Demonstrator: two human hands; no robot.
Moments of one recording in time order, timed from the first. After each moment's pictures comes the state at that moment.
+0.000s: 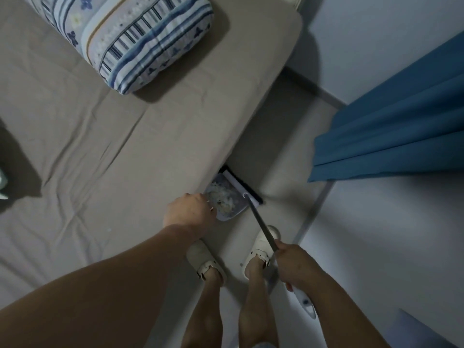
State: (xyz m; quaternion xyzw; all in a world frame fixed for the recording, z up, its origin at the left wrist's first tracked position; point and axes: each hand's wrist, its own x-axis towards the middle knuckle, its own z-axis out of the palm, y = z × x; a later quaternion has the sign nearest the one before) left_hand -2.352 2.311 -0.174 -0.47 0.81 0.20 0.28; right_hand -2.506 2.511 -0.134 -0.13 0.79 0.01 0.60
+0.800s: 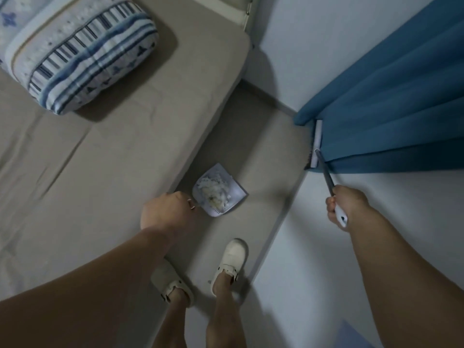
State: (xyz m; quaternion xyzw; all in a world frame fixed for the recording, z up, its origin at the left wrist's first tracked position) left_hand -2.458 2.321 -0.164 -0.44 0.85 0.16 0.24; right_hand -2.784 2.536 -0.150 0.28 0.81 -0.35 0.39
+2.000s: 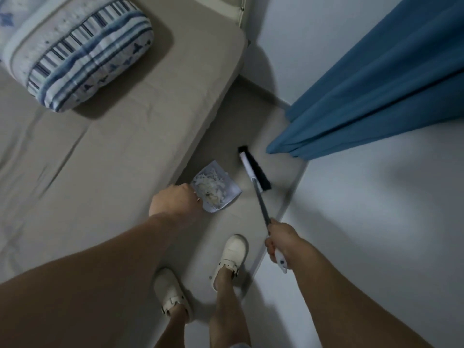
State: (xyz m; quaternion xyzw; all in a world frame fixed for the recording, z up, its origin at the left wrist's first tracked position) left_hand -2.475 2.329 -0.171 -0.44 0.83 0.21 0.26; right_hand -2.637 2.548 -0.185 0.21 0.77 -0.23 0.56
